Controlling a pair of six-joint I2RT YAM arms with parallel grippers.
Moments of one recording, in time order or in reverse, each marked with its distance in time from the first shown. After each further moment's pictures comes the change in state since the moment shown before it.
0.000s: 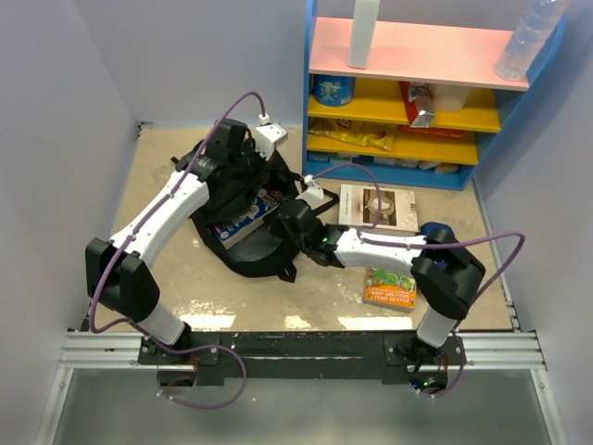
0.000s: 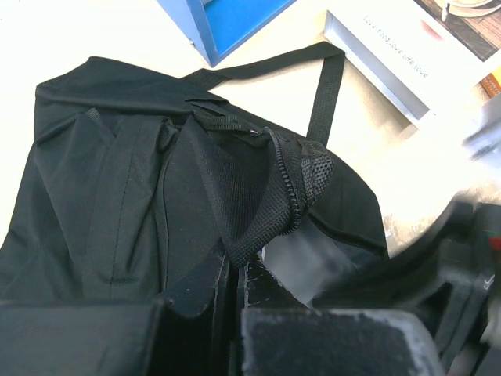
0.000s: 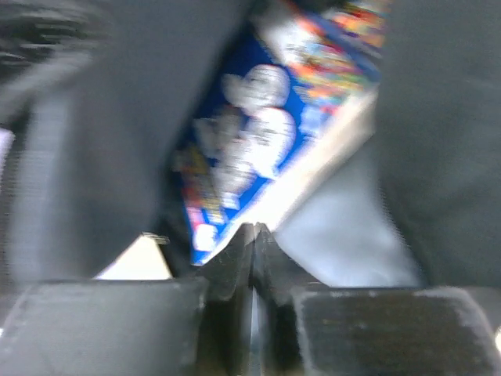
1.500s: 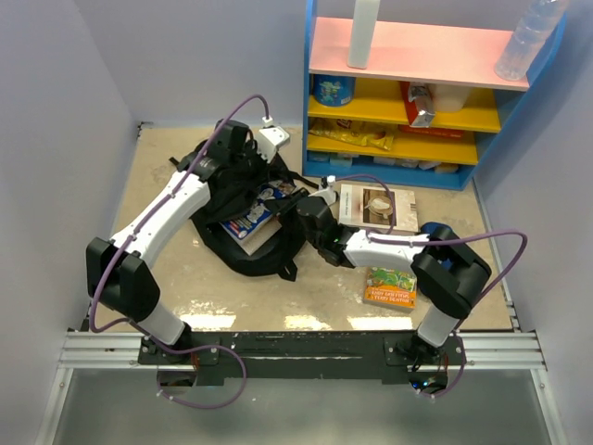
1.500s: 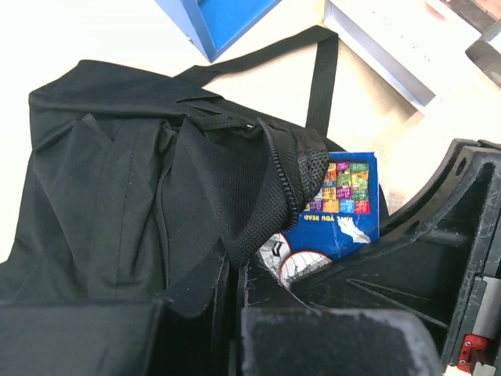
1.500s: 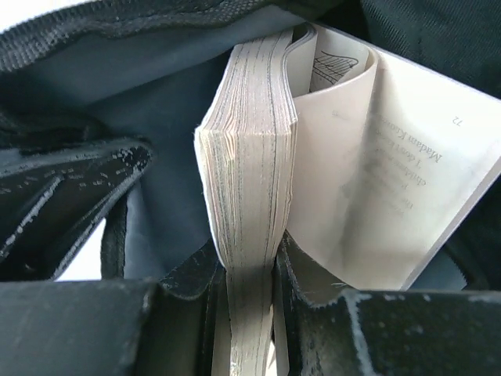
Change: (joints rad) left arm -0.009 0.004 -0.001 -0.013 -0.005 0.051; right arm -0.085 -0.028 -0.142 0.272 -0.091 0.273
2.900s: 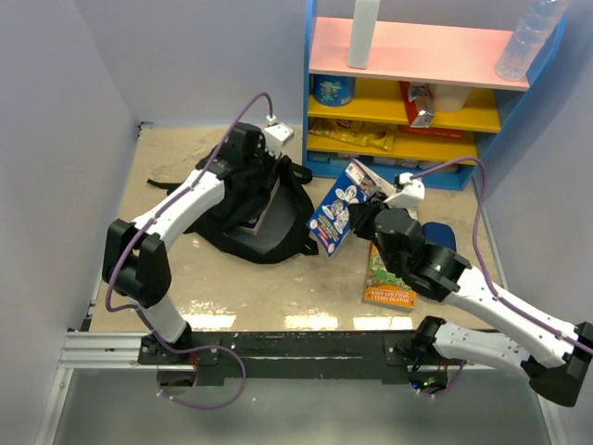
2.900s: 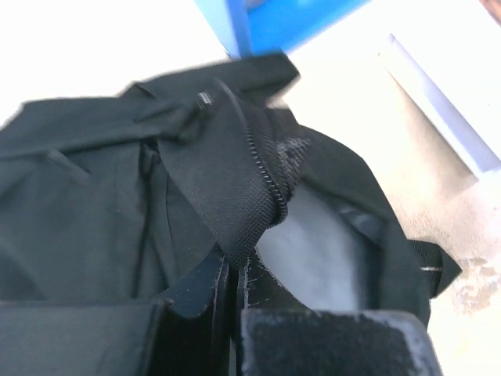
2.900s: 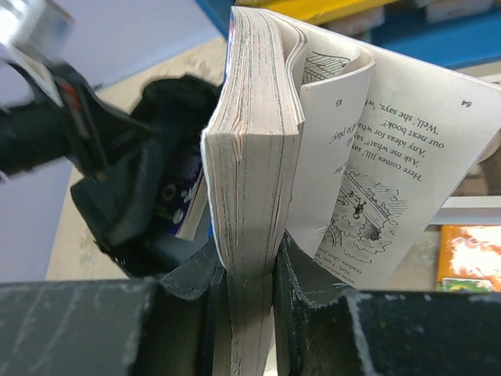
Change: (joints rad) left arm -0.038 0.123 -0.074 0.237 -0.147 -0.133; right arm 0.018 -0.819 -0.047 -0.797 0.378 -0.618
